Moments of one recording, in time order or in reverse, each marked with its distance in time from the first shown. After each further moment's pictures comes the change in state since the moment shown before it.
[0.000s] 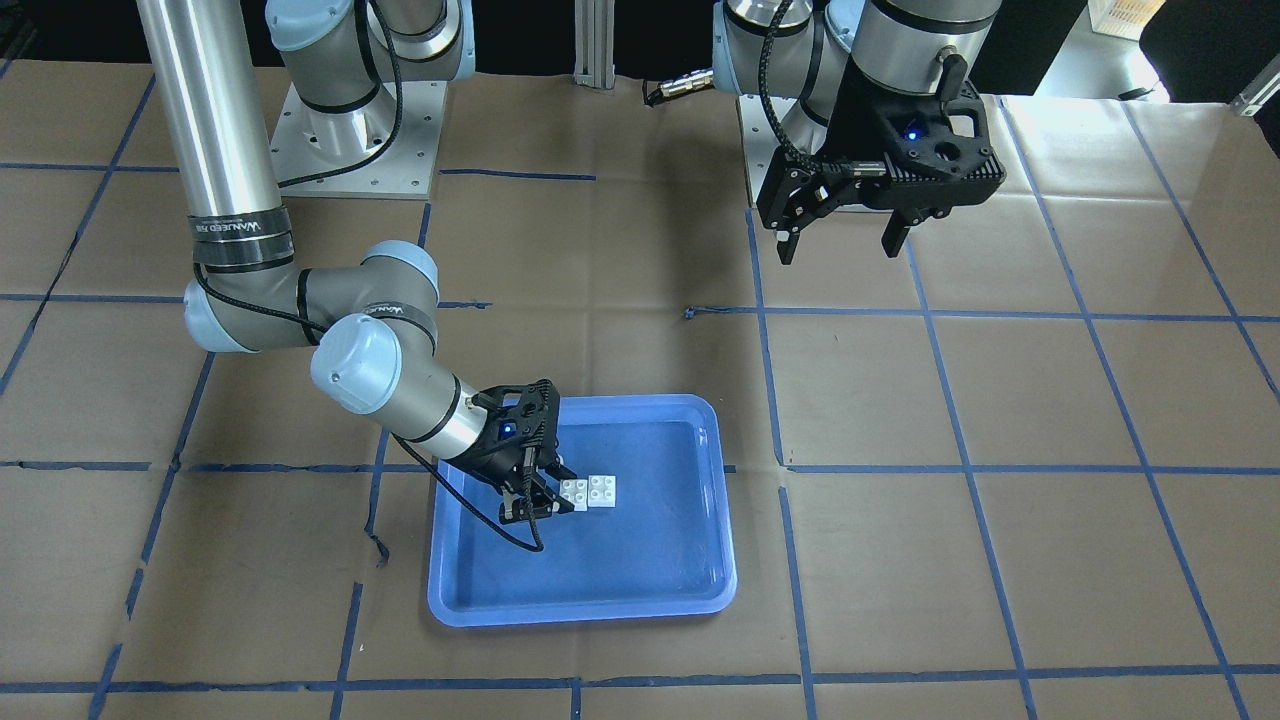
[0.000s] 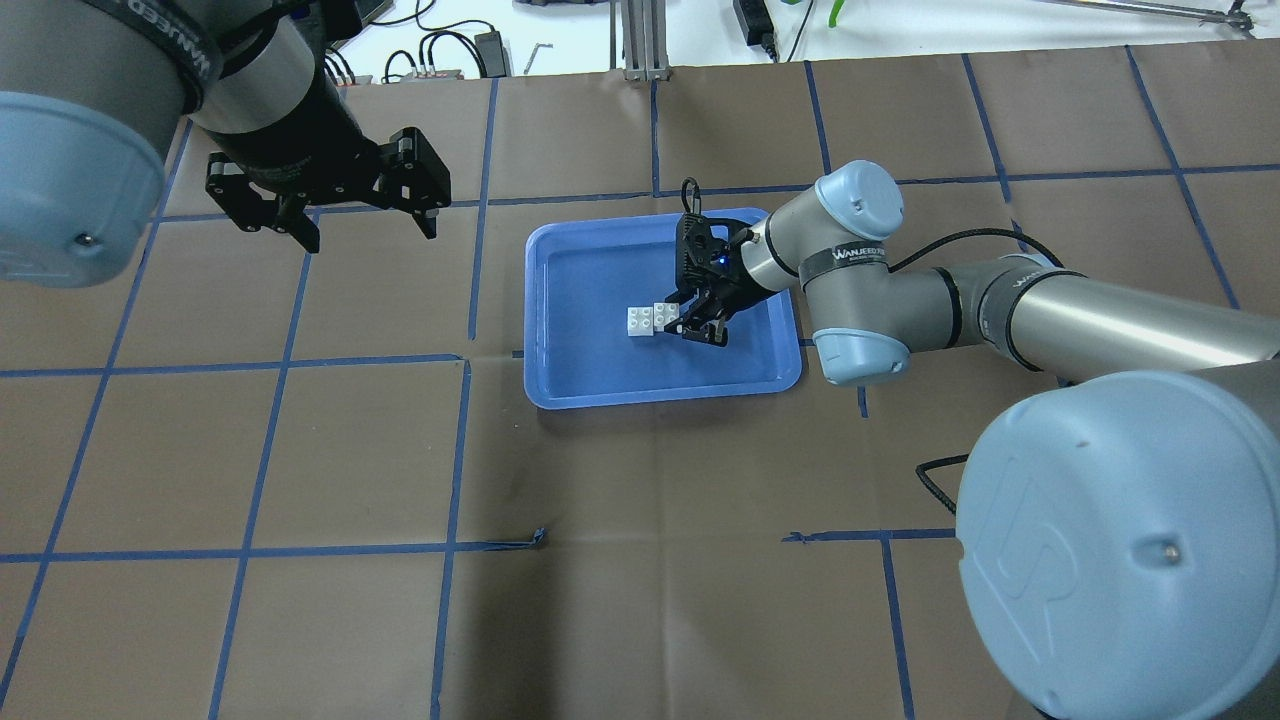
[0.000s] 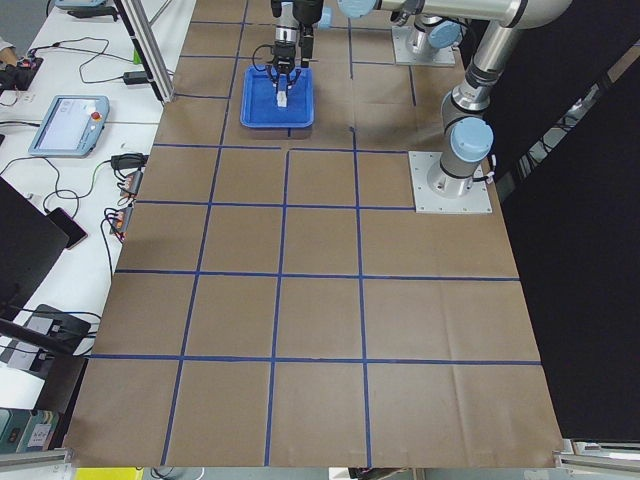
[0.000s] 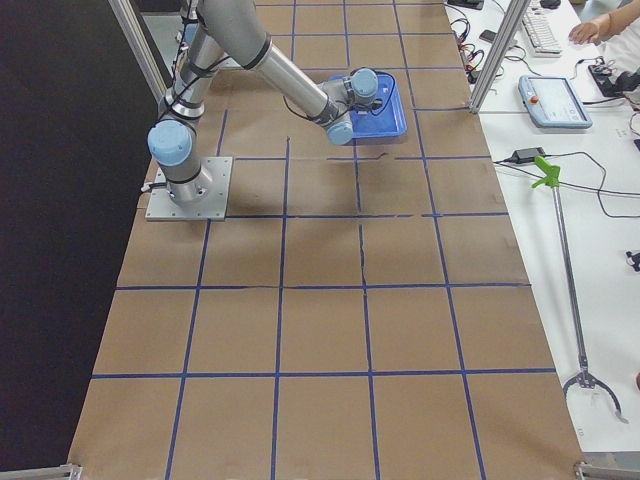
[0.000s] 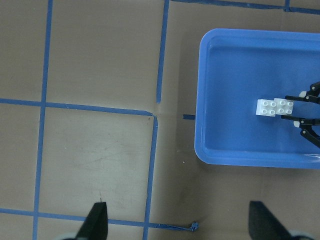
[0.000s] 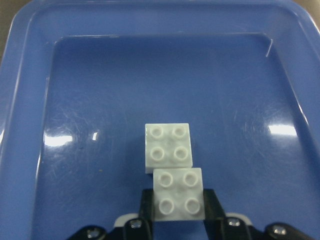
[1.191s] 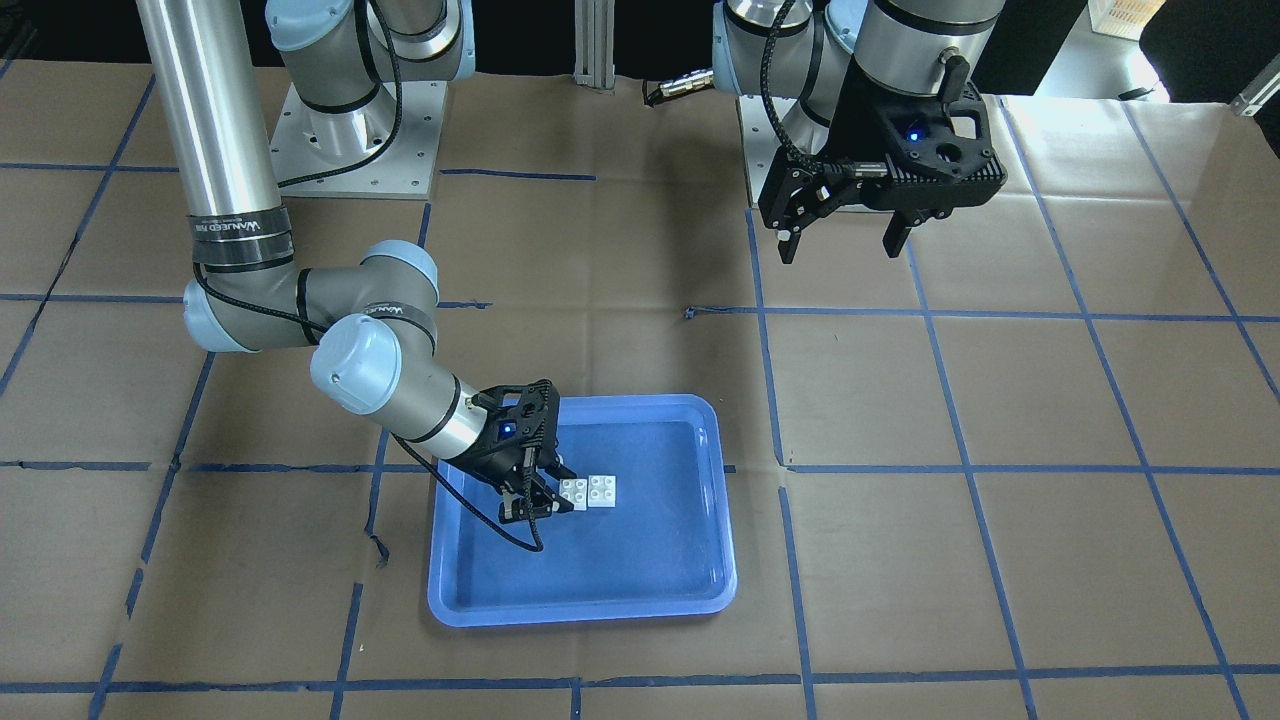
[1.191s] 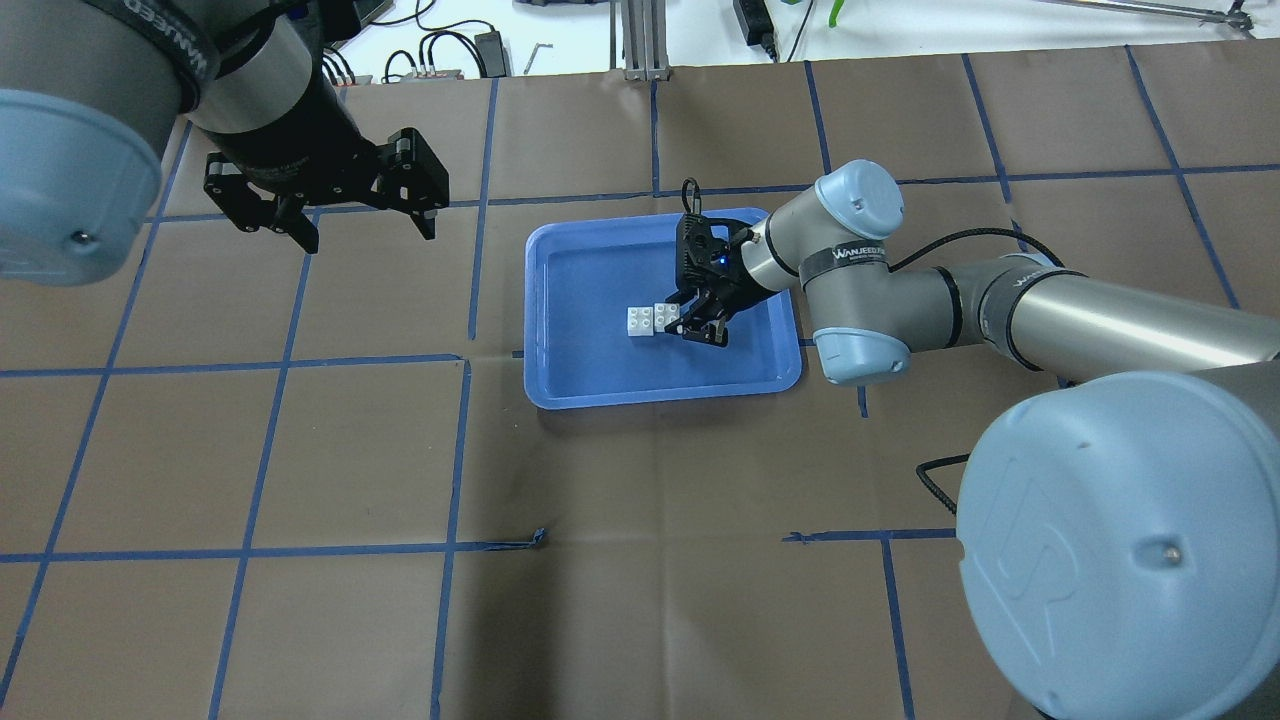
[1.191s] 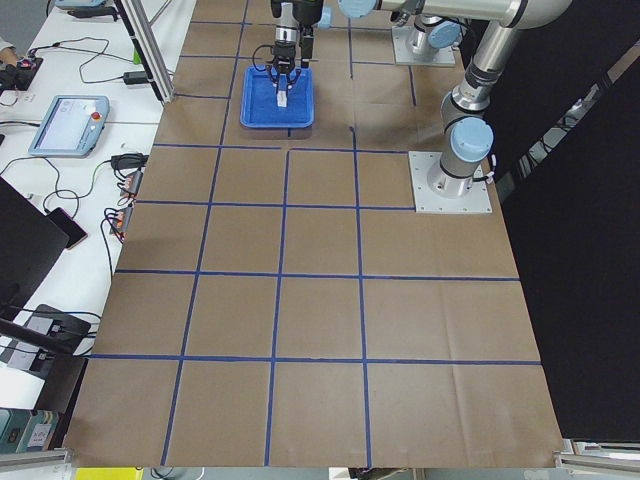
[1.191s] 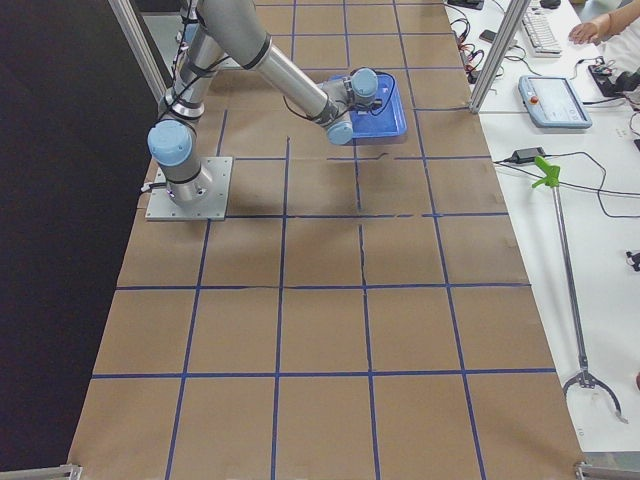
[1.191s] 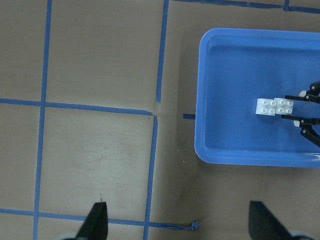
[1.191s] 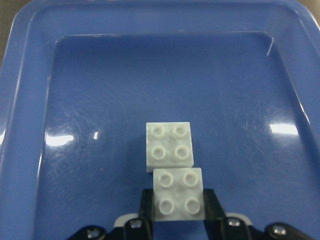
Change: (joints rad) left arm 0.004 0.000 0.001 -0.006 -0.004 0.013; right arm 0.000 -0.001 -0.001 0.006 -0.001 0.000
